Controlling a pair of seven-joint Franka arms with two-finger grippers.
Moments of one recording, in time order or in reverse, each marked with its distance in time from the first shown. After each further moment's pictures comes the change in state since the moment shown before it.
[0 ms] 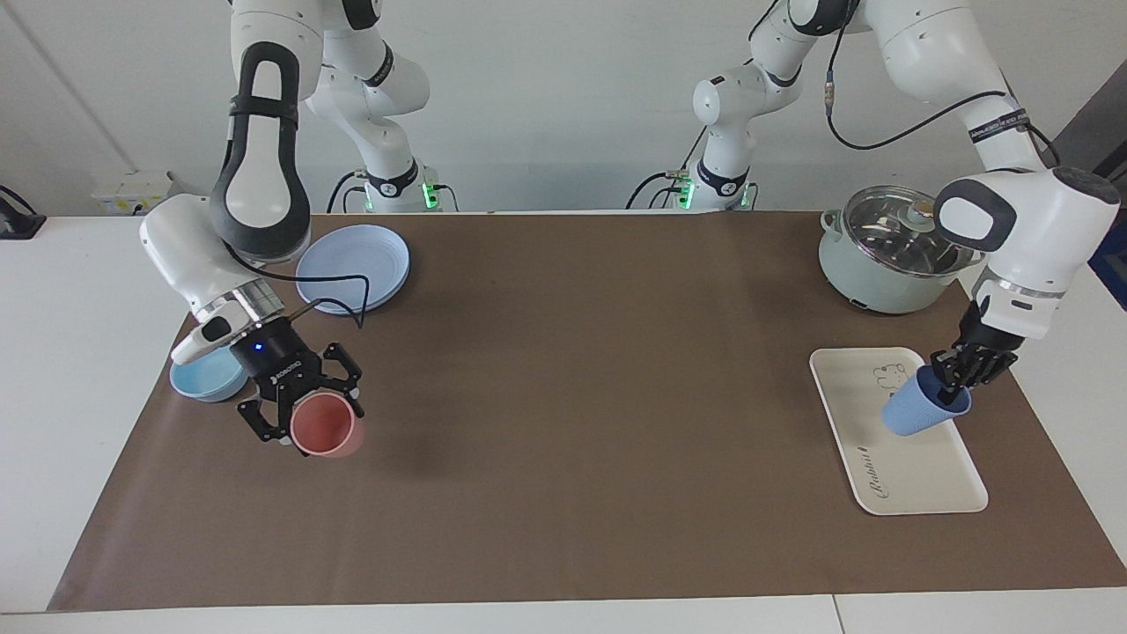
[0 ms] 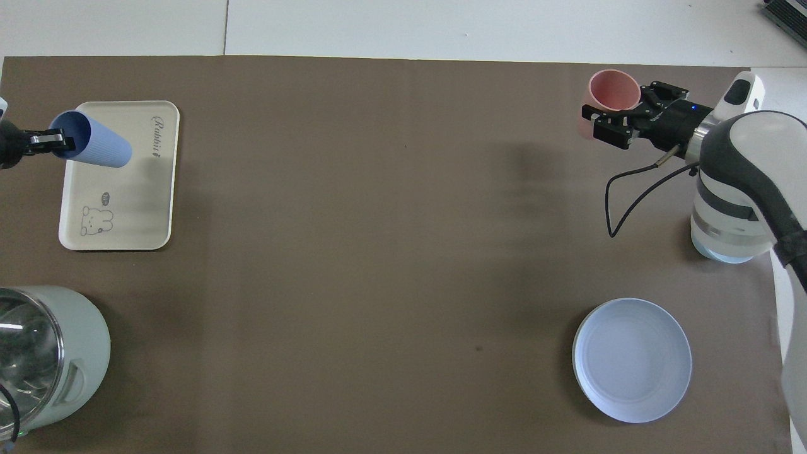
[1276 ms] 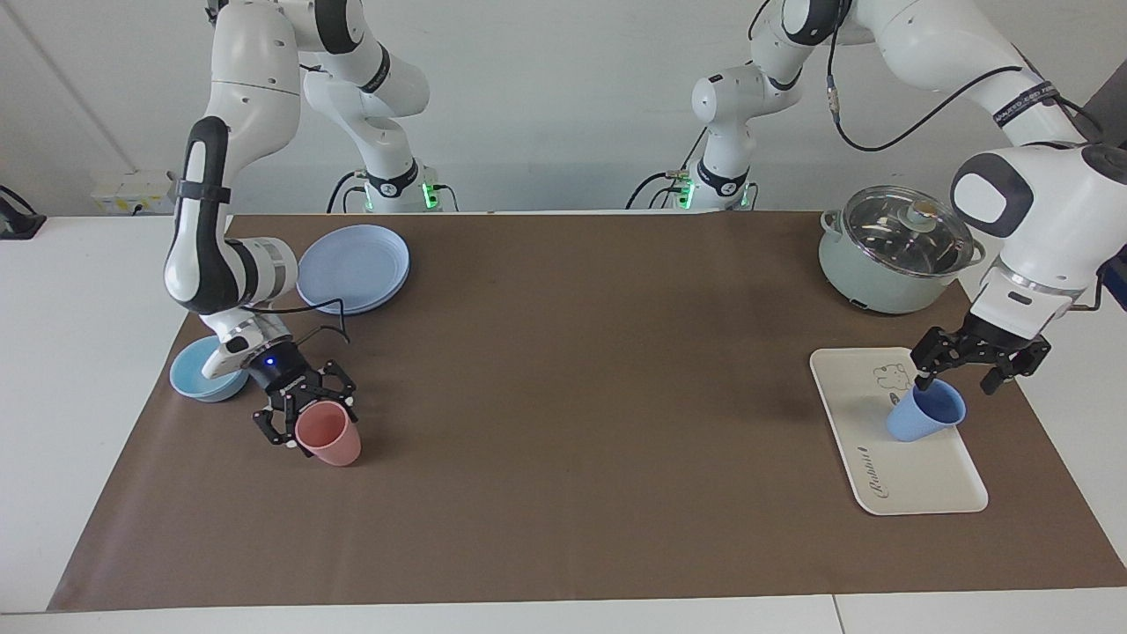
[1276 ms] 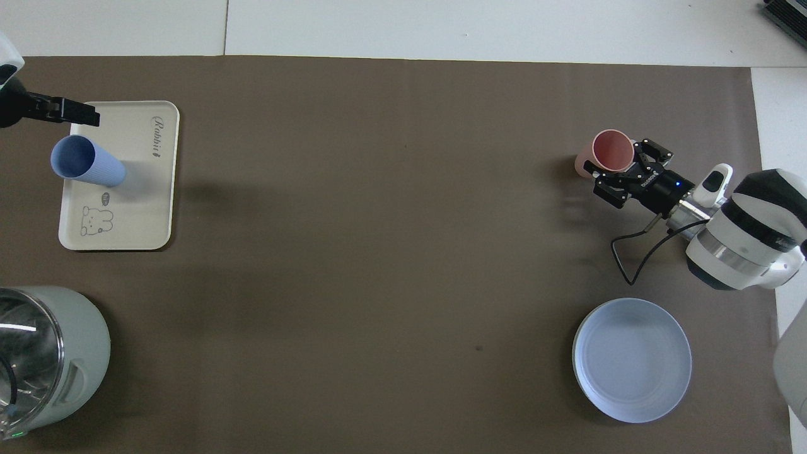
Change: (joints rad) left arm -0.136 0.045 -0.017 0.359 0.147 -0.446 0.009; right arm -0.144 0.085 0.008 -0.213 0.557 -0.241 -0.794
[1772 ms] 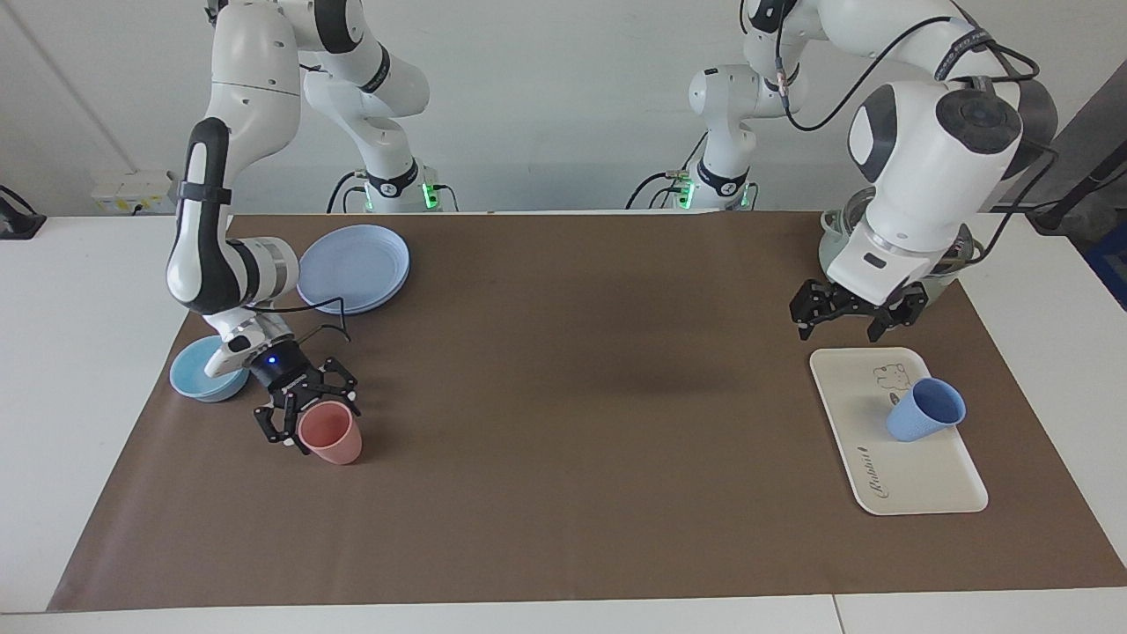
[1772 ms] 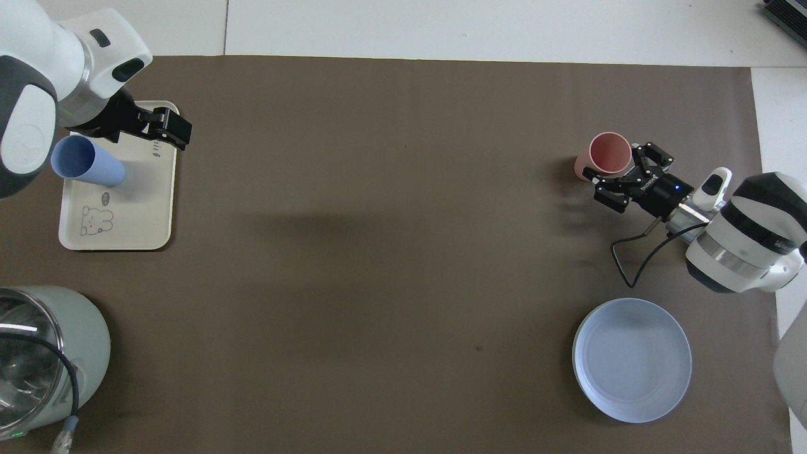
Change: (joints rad) left arm -0.238 -0.090 -0.008 0.077 0.092 -0.332 -0.289; right arm -0.001 -0.011 -0.001 -0.013 0.000 0.004 -0.002
